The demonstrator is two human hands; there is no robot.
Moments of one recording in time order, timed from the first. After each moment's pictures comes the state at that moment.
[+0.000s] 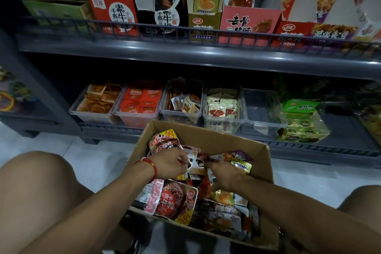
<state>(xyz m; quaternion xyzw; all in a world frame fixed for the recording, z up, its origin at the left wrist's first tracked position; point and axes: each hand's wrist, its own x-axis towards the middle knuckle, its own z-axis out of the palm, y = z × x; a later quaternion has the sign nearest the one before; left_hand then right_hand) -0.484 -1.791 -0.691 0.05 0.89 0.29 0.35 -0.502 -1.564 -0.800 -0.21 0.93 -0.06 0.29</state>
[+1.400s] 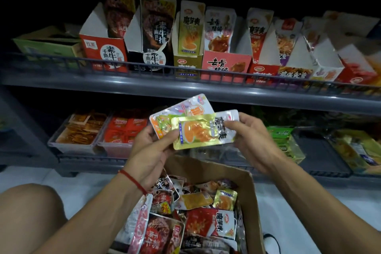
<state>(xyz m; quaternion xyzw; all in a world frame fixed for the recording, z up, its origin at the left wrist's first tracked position) -0.504 -1.762 -0.604 -0.10 0.51 0.85 0.03 -0.518 -1.539 -0.563 0.05 0.69 -0.71 0.07</state>
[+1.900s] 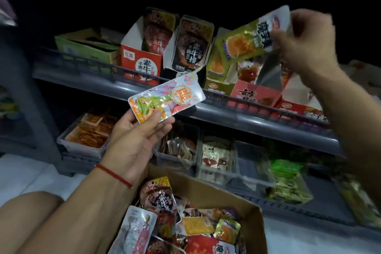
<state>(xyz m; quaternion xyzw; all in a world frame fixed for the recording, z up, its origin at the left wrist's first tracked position) -0.522 -1.832 -0.548 -0.08 0.40 0.91 -0.09 -0.644 -1.571 -0.374 -0.13 0.88 -0.34 -0.32</state>
